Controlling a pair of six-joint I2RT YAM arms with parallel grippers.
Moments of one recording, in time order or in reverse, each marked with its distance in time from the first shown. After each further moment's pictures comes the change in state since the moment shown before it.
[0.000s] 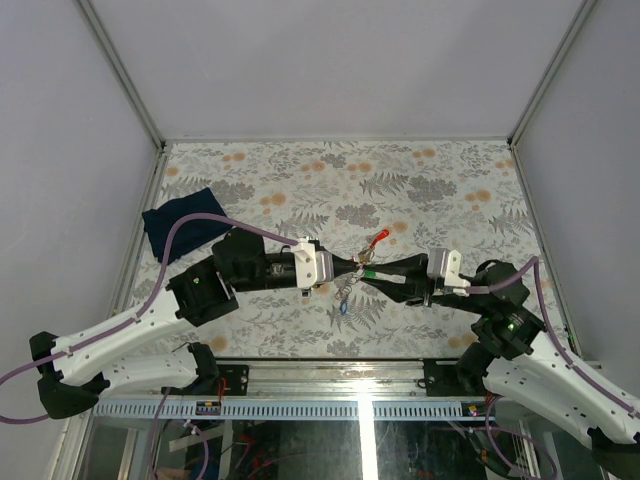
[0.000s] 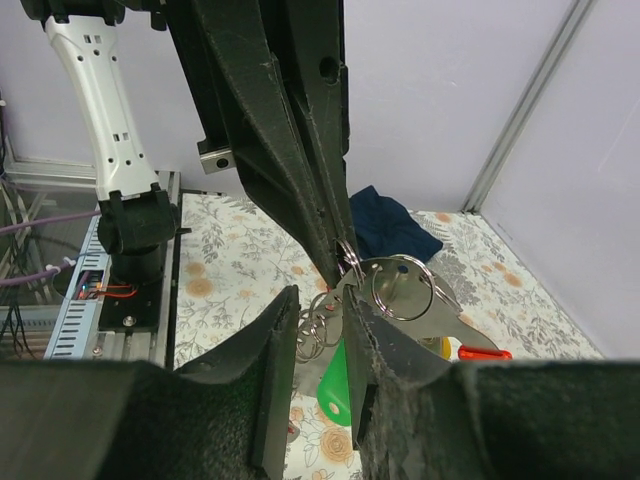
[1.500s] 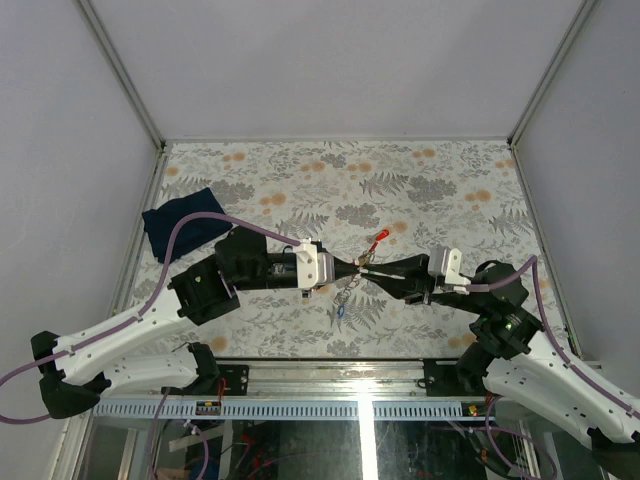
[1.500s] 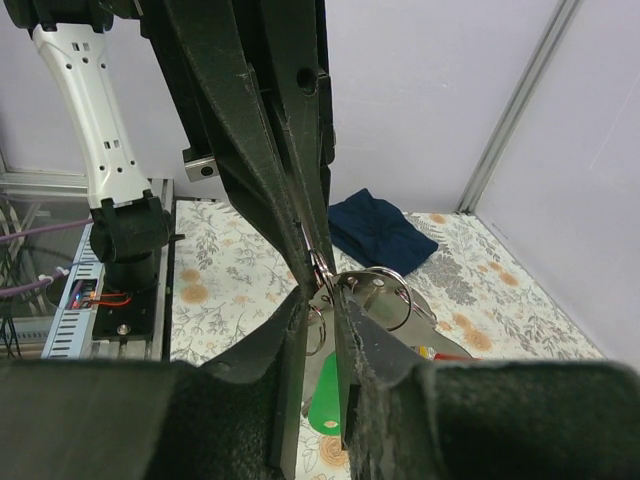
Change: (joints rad) left arm 0.006 0.011 0.000 -0.009 0.040 0.004; right arm -0.002 0.002 -0.022 0.044 0.016 0.023
